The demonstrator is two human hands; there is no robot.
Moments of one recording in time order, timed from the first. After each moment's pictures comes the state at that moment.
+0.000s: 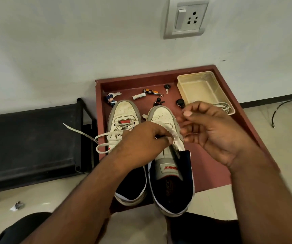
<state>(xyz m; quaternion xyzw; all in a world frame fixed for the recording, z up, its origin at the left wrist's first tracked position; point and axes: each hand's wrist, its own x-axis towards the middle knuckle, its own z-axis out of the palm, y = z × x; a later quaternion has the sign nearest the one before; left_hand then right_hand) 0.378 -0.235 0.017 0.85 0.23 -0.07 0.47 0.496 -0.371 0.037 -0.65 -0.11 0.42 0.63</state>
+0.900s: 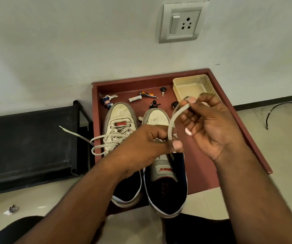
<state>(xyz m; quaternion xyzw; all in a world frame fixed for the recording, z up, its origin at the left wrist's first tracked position) 0.373 -0.245 0.031 0.69 0.19 -0.08 0.69 0.500 -0.359 0.046 -0.49 0.01 0.33 0.81</state>
